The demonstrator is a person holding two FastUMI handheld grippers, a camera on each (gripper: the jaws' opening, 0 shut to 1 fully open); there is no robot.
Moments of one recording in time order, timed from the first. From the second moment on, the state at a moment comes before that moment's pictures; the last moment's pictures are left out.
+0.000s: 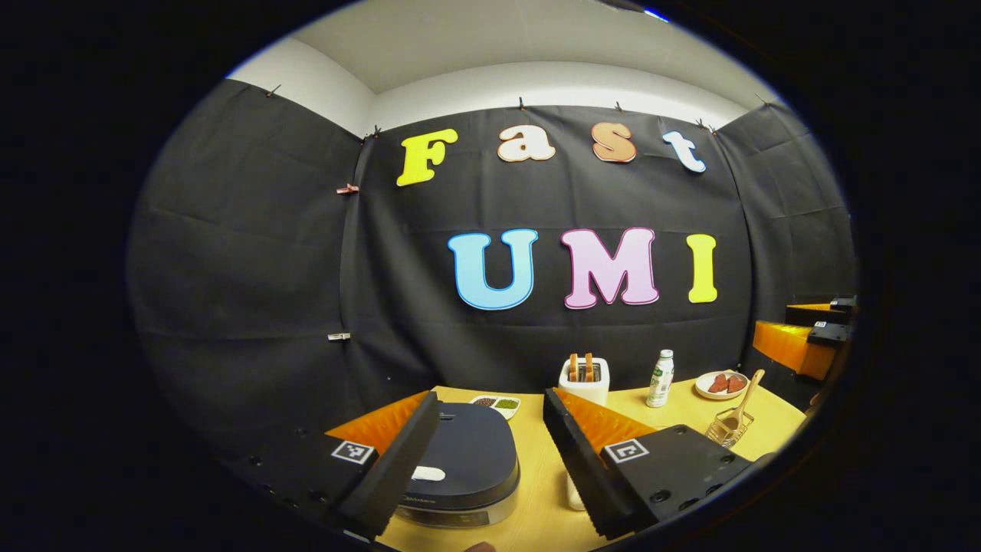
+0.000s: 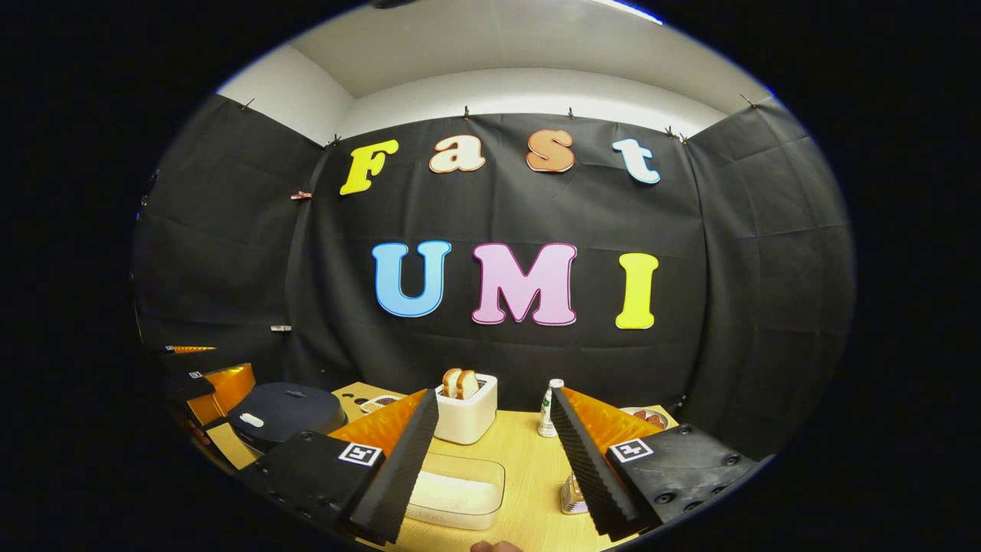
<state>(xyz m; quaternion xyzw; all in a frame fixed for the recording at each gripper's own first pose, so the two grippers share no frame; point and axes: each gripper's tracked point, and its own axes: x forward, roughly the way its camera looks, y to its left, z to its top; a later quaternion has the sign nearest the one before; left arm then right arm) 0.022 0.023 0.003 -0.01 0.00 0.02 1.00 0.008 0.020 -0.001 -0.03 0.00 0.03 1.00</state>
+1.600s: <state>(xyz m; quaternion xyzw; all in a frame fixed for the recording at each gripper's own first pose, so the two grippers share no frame) 0.068 0.097 -0.146 -0.04 0.20 0.04 0.98 0.024 0.041 -0.019 -0.03 0.02 0.02 1.00</state>
